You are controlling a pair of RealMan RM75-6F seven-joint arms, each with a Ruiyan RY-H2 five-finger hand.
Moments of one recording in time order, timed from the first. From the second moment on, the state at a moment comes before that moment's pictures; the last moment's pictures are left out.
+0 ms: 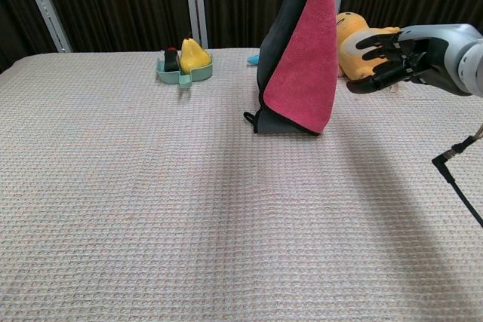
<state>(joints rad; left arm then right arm) -1.77 -1.80 -0.82 -1.00 0.02 1.20 1.38 0.69 -1.40 0.40 -1.90 -0.51 1.09 -0.11</state>
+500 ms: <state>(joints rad) -1.84 -1.83 -0.85 -0.96 0.02 1.18 1.28 0.70 -1.43 0.39 -1.92 -0.50 1.12 -0.12</state>
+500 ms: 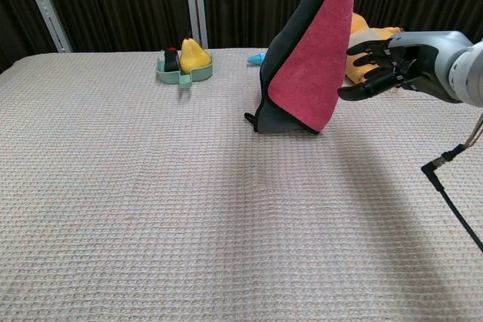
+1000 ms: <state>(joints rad) -1.99 -1.93 -0.87 -0.71 0.10 1.10 1.15 0.75 -1.46 0.42 -1.86 -0.45 1.10 -0.14</state>
